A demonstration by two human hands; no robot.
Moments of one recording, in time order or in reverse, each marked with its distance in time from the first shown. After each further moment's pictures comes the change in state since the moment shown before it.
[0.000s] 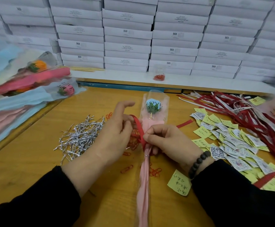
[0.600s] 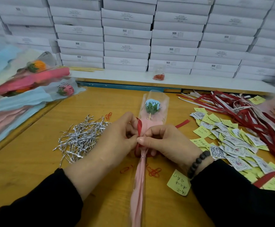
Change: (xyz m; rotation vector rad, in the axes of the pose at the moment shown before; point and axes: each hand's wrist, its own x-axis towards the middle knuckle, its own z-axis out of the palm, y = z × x) left_hand 0.000 -0.011 0.005 0.067 -0.069 -0.051; right_hand -0.001 0.001 -0.002 -0.003 -0.064 -0.020
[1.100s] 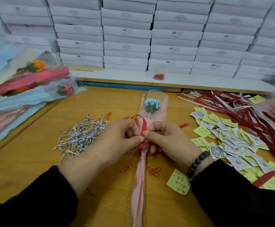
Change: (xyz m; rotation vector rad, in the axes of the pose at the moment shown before) left_hand -0.001 0.011 -0.008 0.064 -0.127 -0.058; right_hand 0.003 0.002 0.003 0.056 0.109 -0.004
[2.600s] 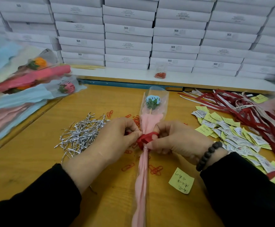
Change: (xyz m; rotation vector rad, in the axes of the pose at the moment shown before) left_hand 0.004 -0.013 0.002 0.082 0.143 -0.014; right_hand -0.003 -0.018 -0.015 -0.193 -0.144 0.212
